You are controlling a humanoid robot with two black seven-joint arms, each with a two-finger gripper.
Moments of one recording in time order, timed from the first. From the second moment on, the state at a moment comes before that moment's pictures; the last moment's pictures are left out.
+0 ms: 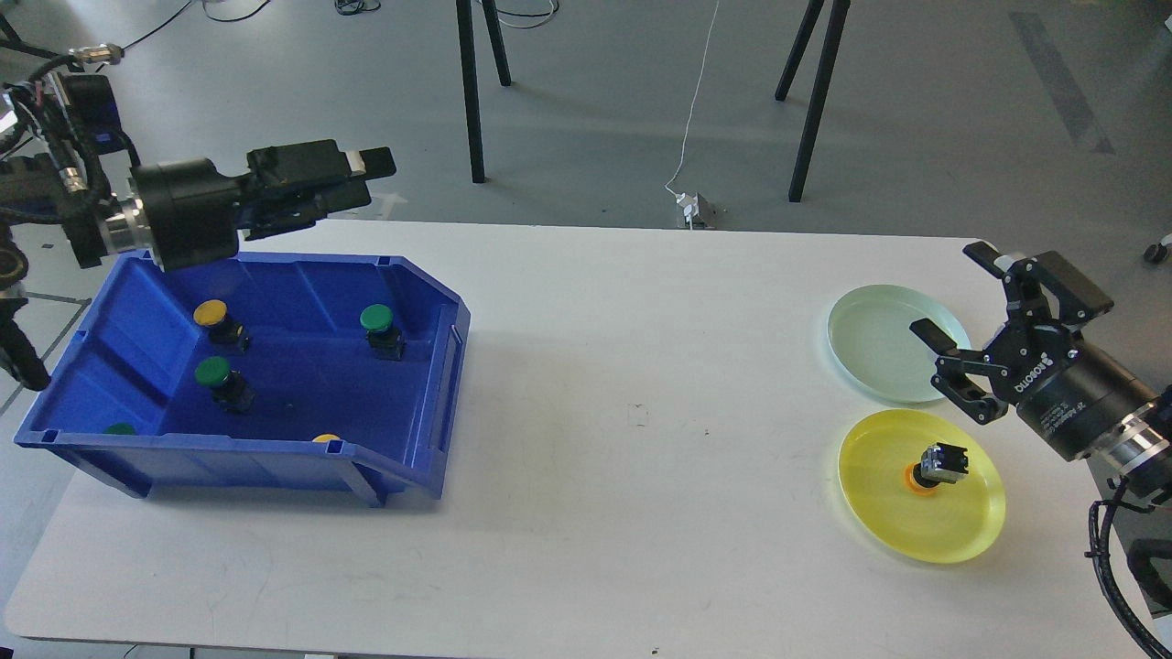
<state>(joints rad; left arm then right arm) -1.03 1.02 -0.31 -1.24 1.13 -0.49 -0.49 0.17 -0.94 0.87 1.59 -0.21 0.28 0.49</state>
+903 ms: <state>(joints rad) -0.96 0.77 -0.13 -0.73 1.90 -0.49 -0.49 0.22 -0.88 0.88 1.55 -0.16 0.33 0.48</state>
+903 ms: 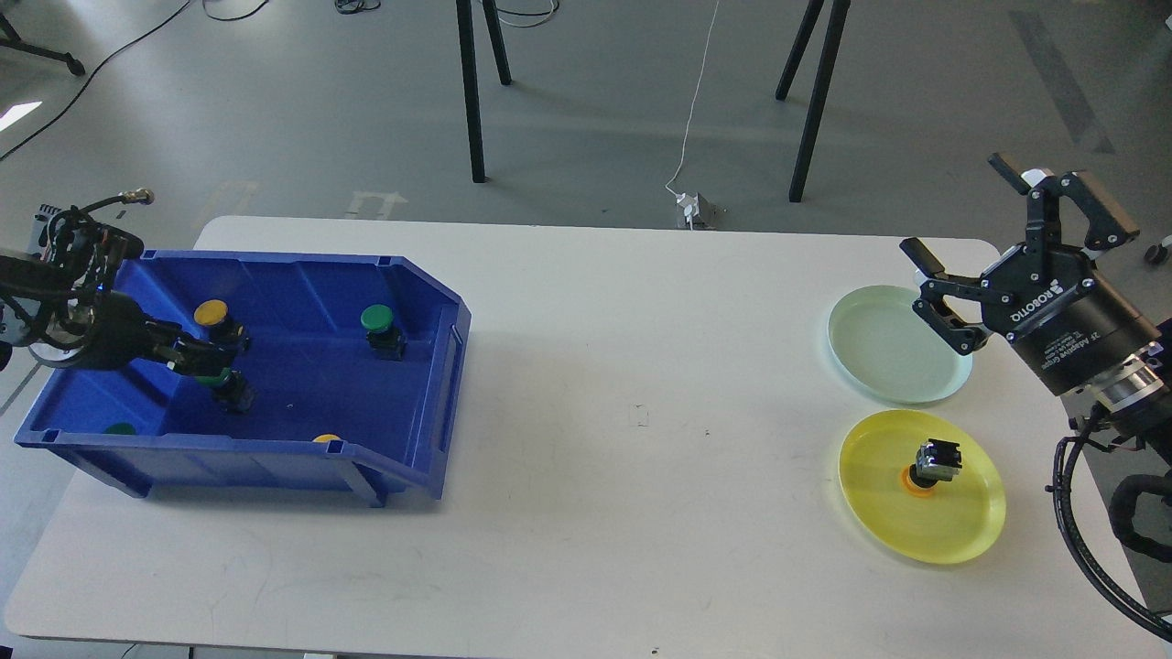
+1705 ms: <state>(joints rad) -0.93 0.65 -0.10 -0.58 1.88 -0.49 -0.49 0.18 -0.88 0.88 1.55 -0.16 0.34 0.48</state>
